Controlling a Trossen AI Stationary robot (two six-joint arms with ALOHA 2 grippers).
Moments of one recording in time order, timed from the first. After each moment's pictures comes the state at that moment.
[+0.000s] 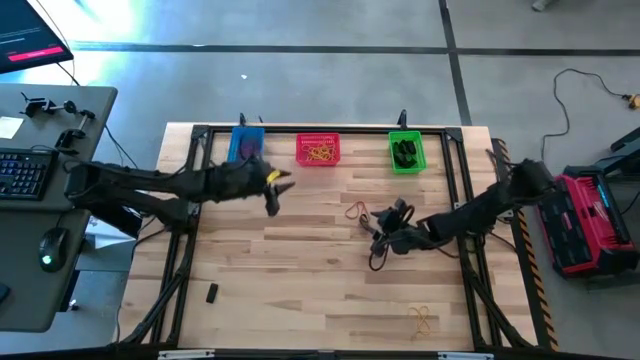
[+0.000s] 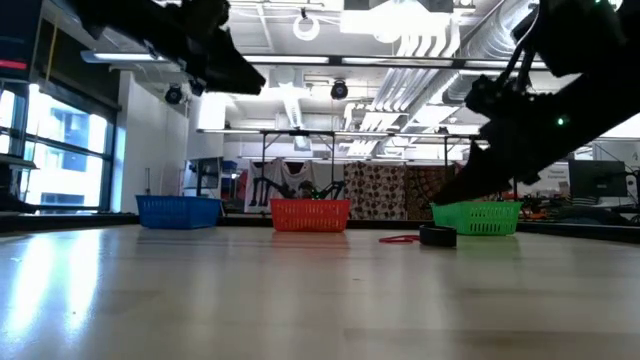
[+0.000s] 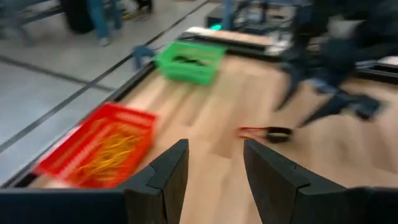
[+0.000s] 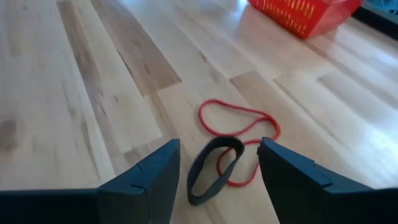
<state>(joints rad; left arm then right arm) 0.08 1.09 0.62 0.09 -0.29 -0.10 0.35 1.48 0.42 0.29 0.73 0.52</state>
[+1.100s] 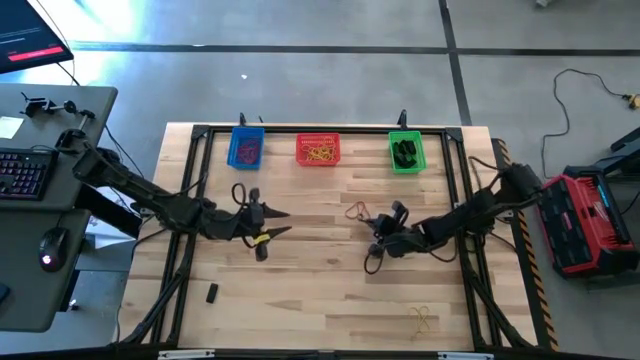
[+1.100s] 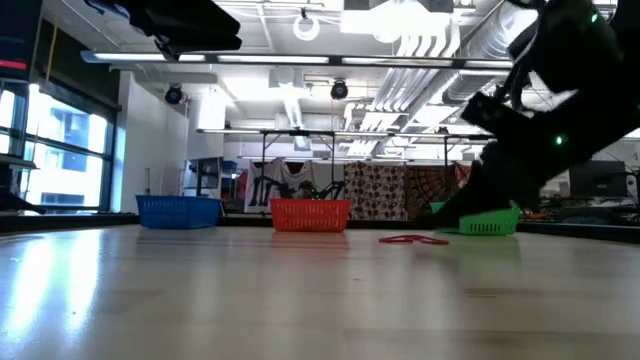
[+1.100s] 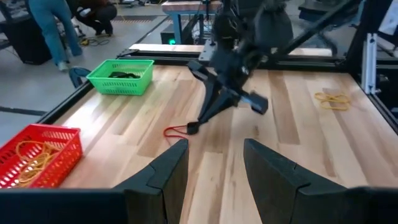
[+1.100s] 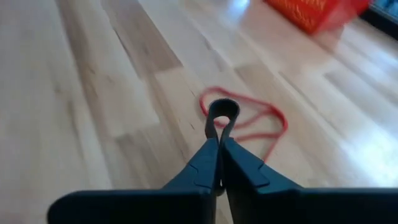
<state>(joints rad) -0.41 1.11 0.61 0.14 -0.59 -0.15 0.35 1.60 0.43 0.36 0.74 0.47</state>
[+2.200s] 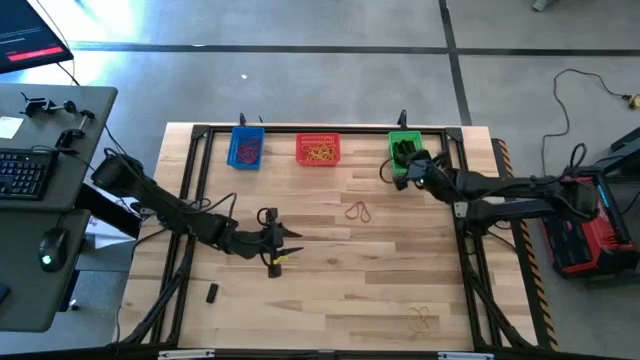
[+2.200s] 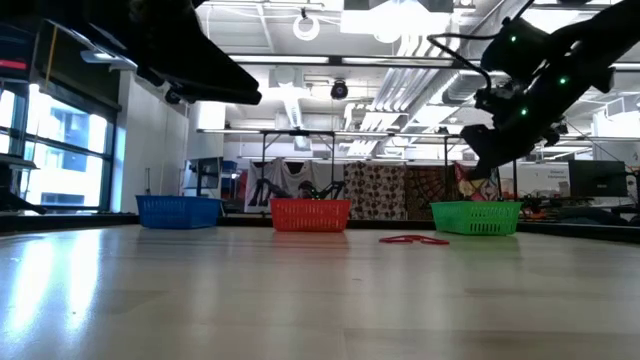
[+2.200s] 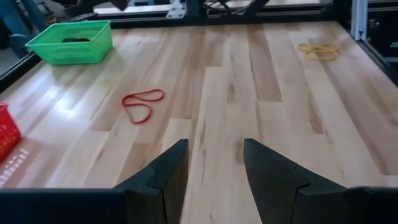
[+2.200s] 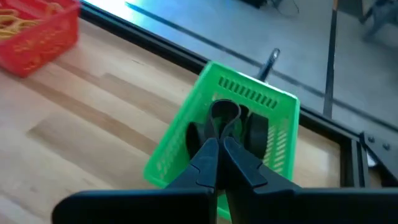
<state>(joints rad) -0.44 1.41 0.61 0.31 -0.53 -0.17 -0.33 0.98 0.43 -0.23 0.73 0.36</state>
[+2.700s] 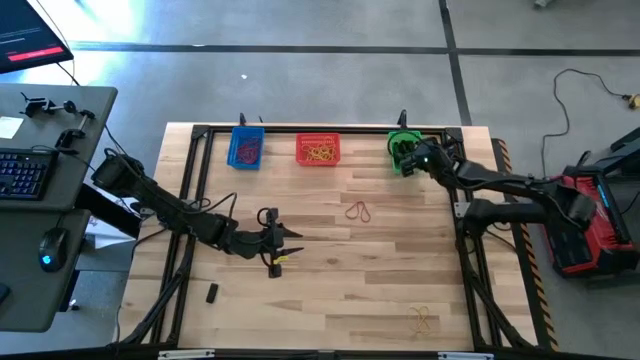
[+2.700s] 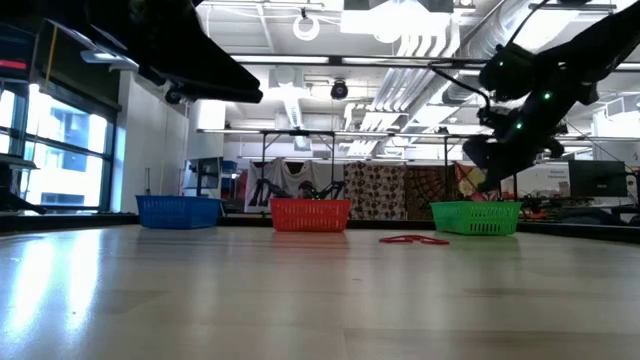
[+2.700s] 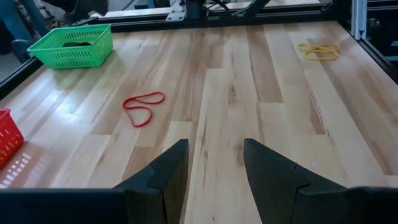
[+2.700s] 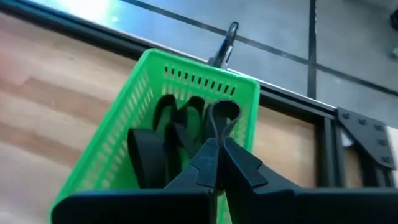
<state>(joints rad) -0.44 1.41 0.61 0.32 -0.53 -0.15 -0.63 1.02 0.43 -0.19 0.58 0.30</state>
